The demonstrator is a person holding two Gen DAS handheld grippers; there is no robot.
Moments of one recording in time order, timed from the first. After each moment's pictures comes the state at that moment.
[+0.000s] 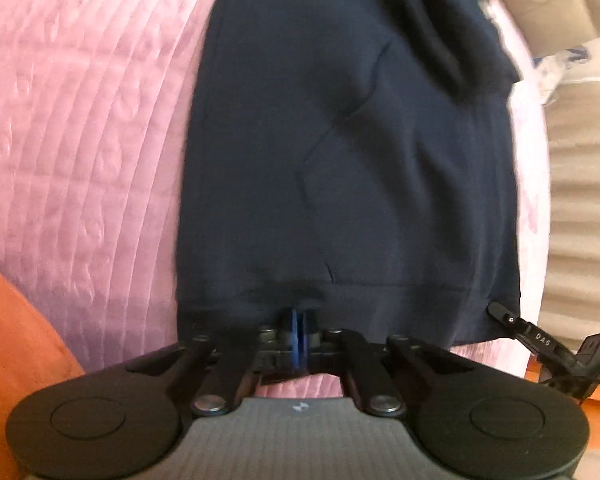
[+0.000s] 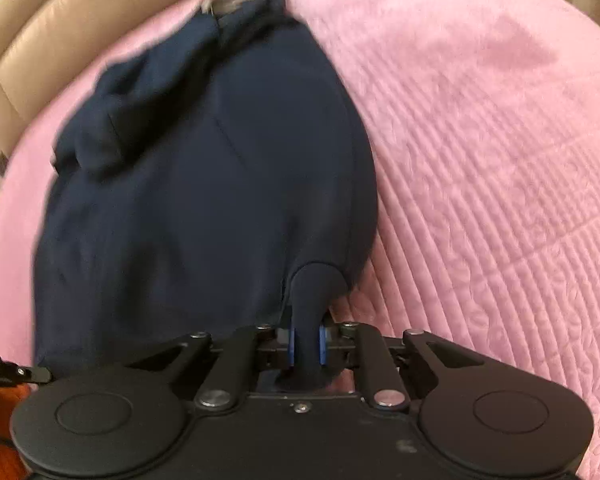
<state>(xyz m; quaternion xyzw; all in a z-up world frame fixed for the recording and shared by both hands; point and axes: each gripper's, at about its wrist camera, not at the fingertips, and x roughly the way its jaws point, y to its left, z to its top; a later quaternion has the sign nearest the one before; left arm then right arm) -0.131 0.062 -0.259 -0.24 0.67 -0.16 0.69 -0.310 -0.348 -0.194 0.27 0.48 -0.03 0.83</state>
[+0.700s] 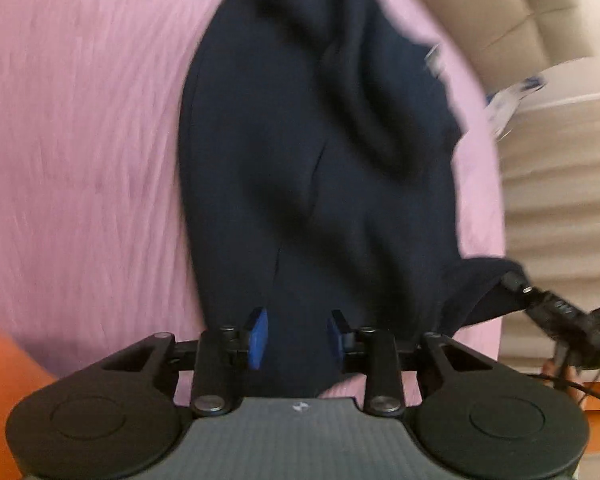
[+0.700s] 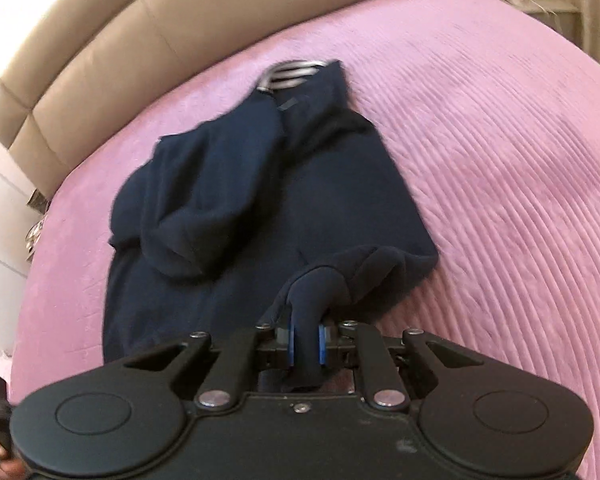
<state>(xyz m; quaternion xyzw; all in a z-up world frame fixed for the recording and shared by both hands) -0.107 0.070 -0.230 -0.27 0.63 -0.19 0.71 -0.248 -0.350 -0.122 0.28 0.44 0.00 0.85</state>
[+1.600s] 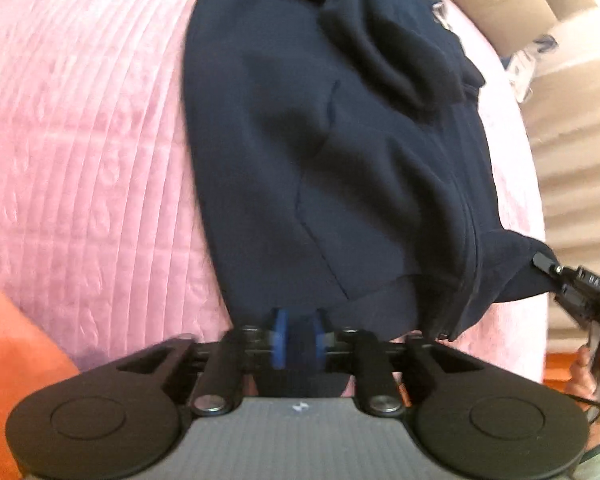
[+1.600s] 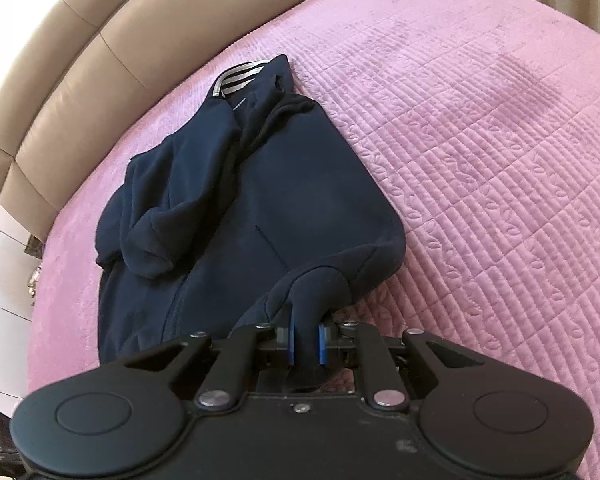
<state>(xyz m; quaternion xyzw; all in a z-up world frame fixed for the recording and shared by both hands) -0.145 0.034 -0.244 -0.21 0.63 -0.17 0.72 -0.288 -0.364 -0.150 0.35 0.42 -0.03 0.84</state>
